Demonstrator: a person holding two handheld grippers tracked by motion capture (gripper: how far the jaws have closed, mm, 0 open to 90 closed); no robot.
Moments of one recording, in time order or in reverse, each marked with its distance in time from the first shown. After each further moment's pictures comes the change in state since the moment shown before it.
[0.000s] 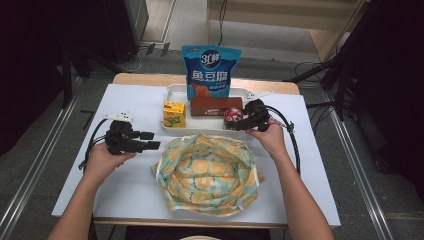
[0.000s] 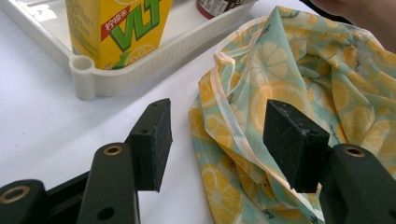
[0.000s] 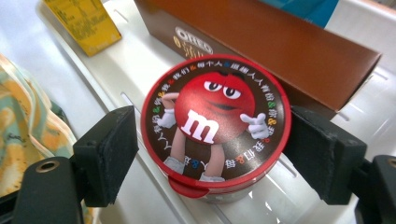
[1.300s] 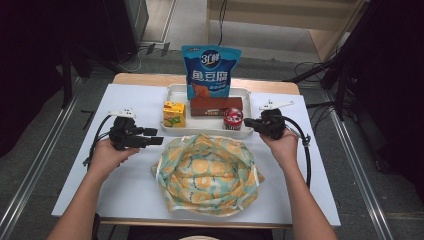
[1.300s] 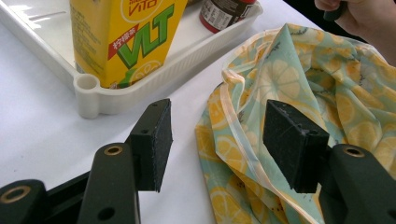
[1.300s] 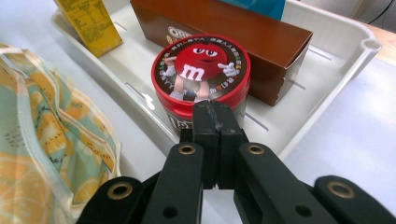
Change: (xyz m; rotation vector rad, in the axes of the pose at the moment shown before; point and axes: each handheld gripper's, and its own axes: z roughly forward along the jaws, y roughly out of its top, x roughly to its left) left arm 0.011 0.007 0.011 -0.032 -0.013 -0.006; right arm 0.006 -0.032 -0.044 -0.091 -0.061 0.038
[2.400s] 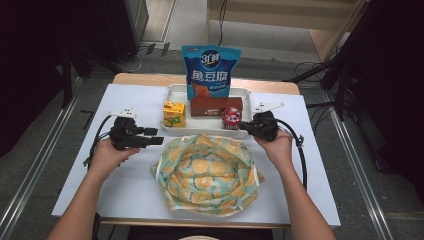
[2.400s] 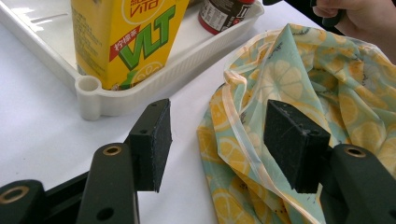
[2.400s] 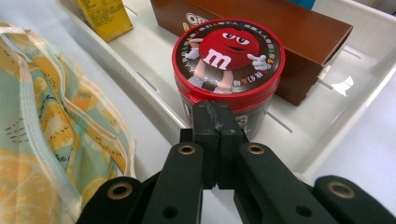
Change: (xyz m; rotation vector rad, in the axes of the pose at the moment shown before) left arm 0.000 0.000 0.001 -0.004 0.004 0.006; right arm 0.015 0.001 0.014 0.035 0.006 -0.049
